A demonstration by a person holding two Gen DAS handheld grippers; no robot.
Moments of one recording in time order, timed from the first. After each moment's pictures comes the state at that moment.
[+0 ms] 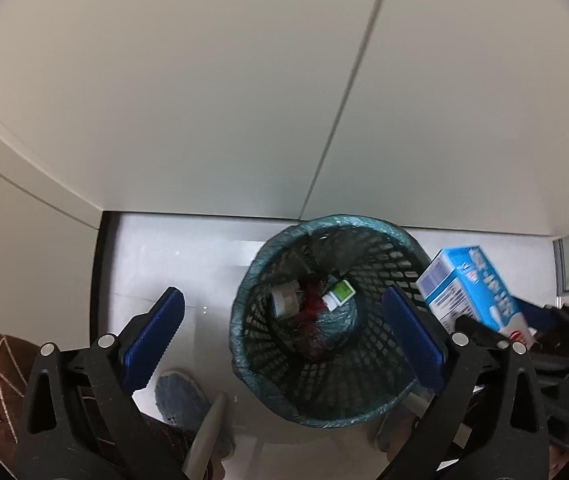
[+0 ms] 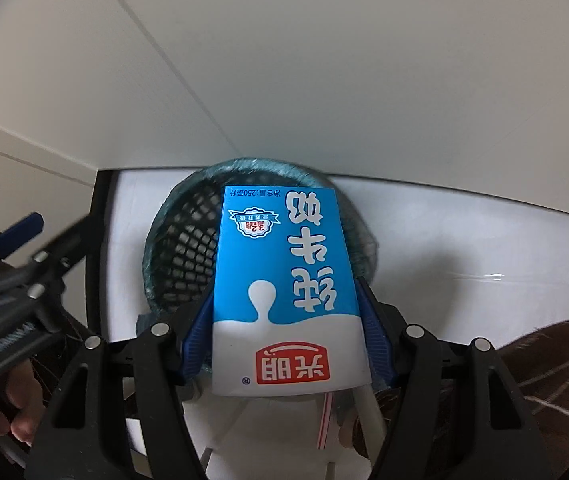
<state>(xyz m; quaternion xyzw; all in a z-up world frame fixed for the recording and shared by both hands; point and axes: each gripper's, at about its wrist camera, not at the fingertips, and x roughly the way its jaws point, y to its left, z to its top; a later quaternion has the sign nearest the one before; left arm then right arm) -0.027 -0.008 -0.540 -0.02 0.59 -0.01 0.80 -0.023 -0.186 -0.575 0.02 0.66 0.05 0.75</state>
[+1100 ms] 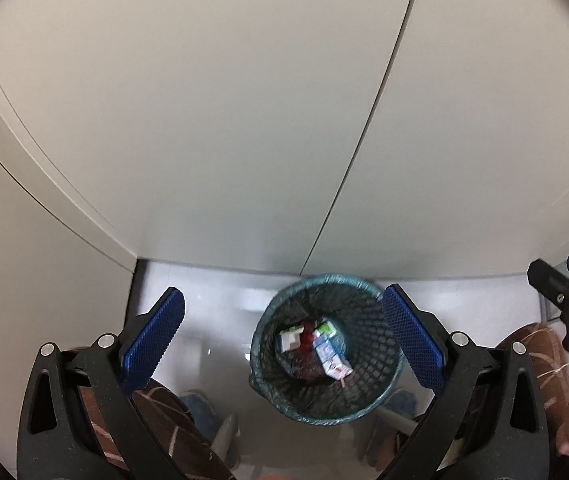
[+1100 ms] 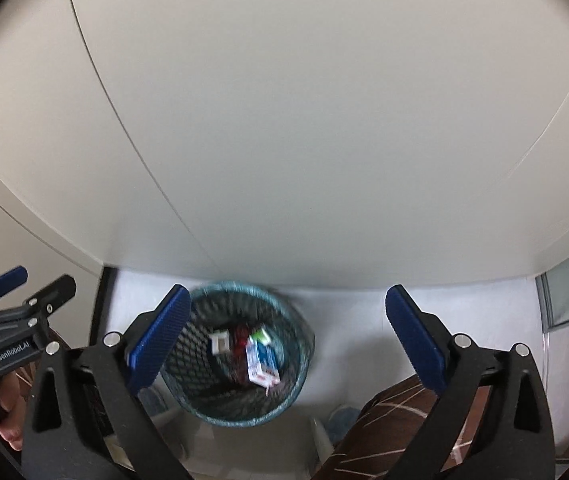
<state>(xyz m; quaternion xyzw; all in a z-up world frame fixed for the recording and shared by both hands) -0.055 0.014 -0.388 -0.04 0.50 0.00 0.87 -0.055 -0.215 -0.376 0.00 0.48 0.00 0.88</state>
